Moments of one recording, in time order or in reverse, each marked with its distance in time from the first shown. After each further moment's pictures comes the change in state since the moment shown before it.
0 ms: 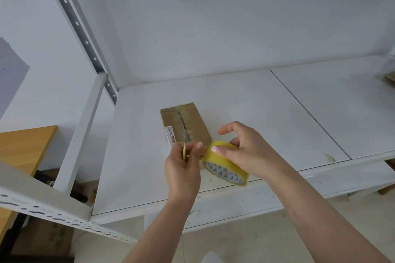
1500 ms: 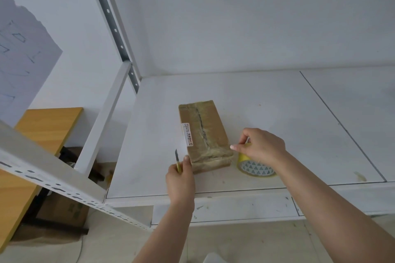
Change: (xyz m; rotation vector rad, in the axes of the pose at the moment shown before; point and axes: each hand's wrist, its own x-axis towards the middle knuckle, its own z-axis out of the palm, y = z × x) left_hand 0.008 -0.068 -0.012 0.052 0.260 -0.571; right_hand 0.082 0.052 0.016 -0.502 -0.025 -0.056
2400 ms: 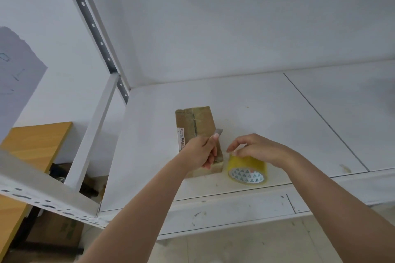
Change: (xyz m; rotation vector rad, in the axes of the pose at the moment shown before) left_hand 0.022 0.080 0.040 0.586 -0.817 0.495; right_hand -0.015 0.016 -0.025 0.495 -0.391 0.015
